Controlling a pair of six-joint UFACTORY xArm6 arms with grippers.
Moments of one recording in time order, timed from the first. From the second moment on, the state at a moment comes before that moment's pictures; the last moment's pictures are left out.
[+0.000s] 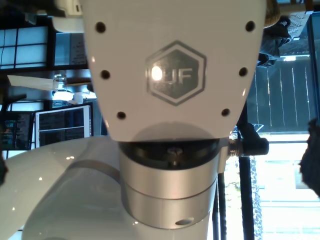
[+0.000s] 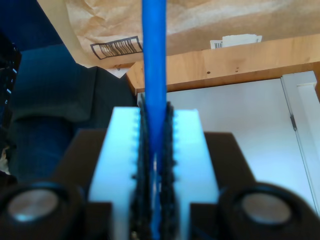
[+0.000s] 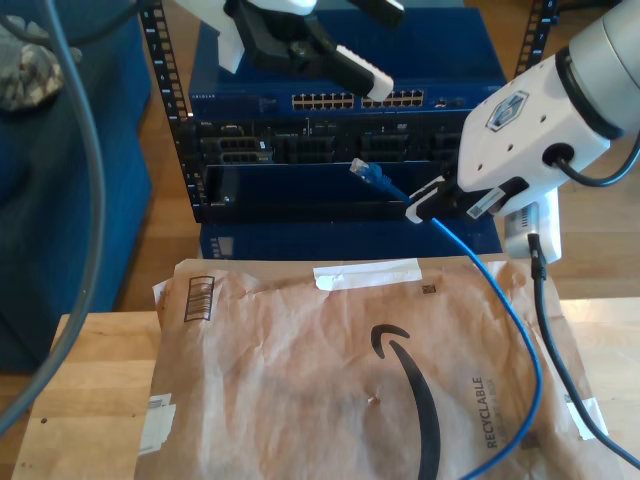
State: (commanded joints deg) left arm -2.7 -12.5 -86.6 -60.0 100.2 -95.1; right arm 8.1 -29.5 -56.5 38.1 72.5 107.2
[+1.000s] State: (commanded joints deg) left arm 0.8 -13.1 -86.6 -60.1 100.3 -94.9; right arm 7.7 -30.1 -59.6 41.1 74.9 107.5
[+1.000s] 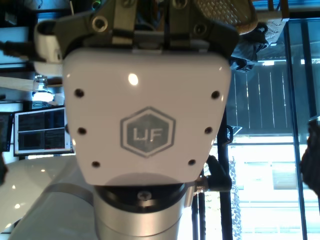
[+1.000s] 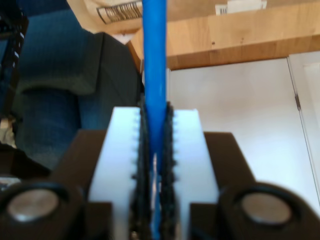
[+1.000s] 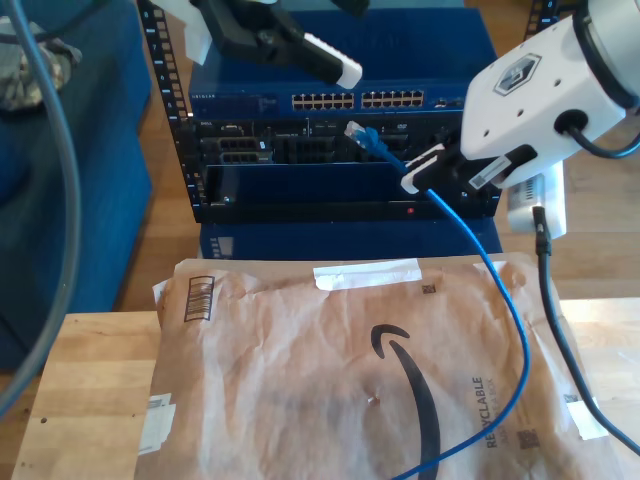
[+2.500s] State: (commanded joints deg) left arm 1.6 -13.1 -86.6 -60.0 102.0 -92.5; right arm 3.6 -30.2 -68.5 43.6 82.4 108.7
